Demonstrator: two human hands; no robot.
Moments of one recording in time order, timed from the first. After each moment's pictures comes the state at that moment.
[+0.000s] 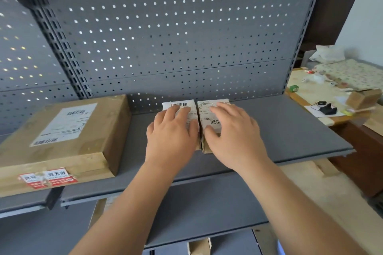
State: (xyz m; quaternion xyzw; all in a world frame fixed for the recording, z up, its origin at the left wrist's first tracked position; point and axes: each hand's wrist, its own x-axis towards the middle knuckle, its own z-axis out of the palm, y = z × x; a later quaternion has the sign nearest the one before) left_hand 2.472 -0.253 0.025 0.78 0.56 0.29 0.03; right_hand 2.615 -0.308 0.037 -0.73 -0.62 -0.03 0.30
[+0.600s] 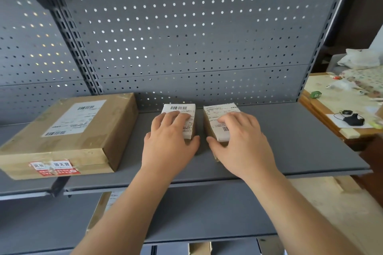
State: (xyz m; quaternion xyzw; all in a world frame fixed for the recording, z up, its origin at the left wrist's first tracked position) left_hand 2.471 -0.261 0.025 0.76 0.60 0.25 0.03; right_hand 2.645 -0.304 0.020 -0.69 -0.65 -0.02 0.31
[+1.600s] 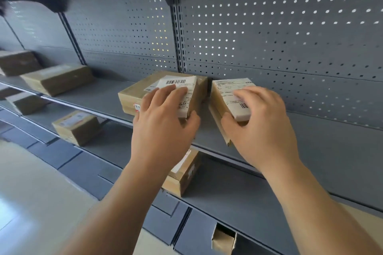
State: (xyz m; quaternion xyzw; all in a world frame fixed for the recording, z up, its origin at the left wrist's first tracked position) left_hand 2.428 -0.405 0.092 0.58 0.73 0.34 -0.12; right_hand 2.607 -0.343 0.080 -0.47 -0.76 0.05 0.45
